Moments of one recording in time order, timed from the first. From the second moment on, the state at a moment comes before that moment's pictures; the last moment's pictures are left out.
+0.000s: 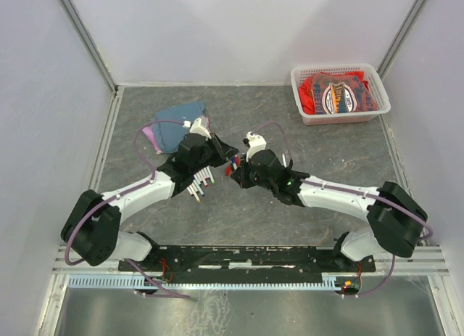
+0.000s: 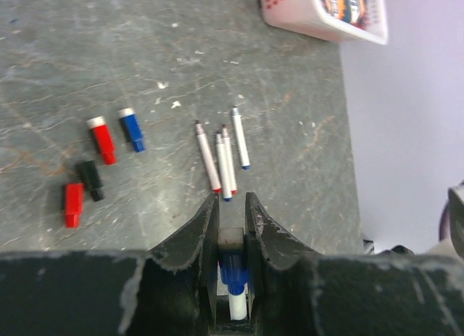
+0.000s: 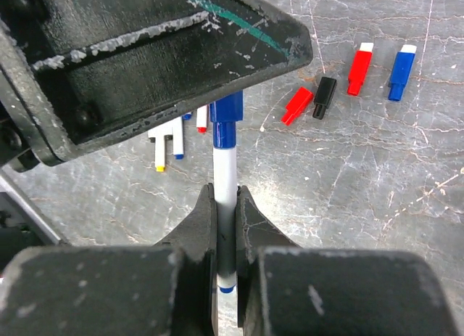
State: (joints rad) left arm -0.60 1.36 0.74 0.23 0.02 -0.88; right arm 0.93 1.47 0.83 0.12 0.13 0.55
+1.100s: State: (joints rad) left arm -0.50 1.42 0.73 0.29 0.06 -0.77; right arm 0.84 1.26 0.70 0.10 0.08 0.60
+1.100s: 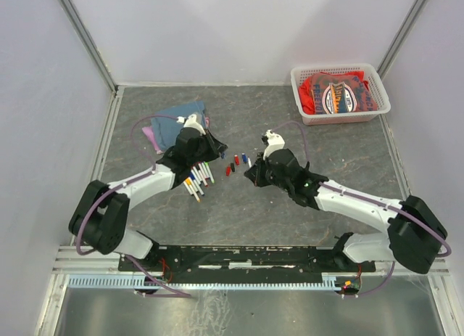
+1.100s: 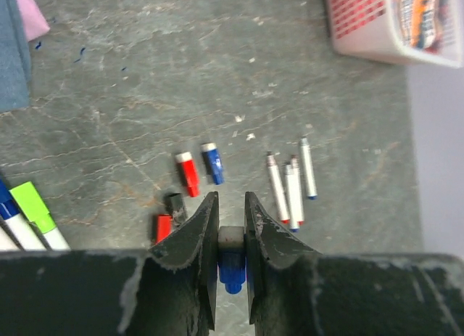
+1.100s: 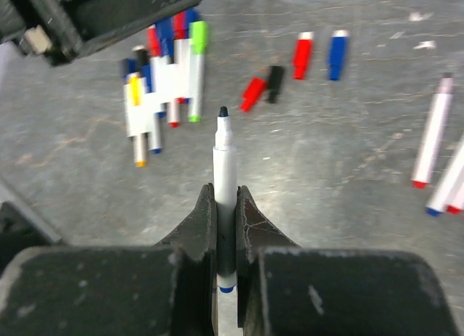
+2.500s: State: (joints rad) left arm -0.62 1.85 1.09 -0.13 -0.29 -0.60; right arm 0.75 1.81 1.05 -0.24 0.45 0.46
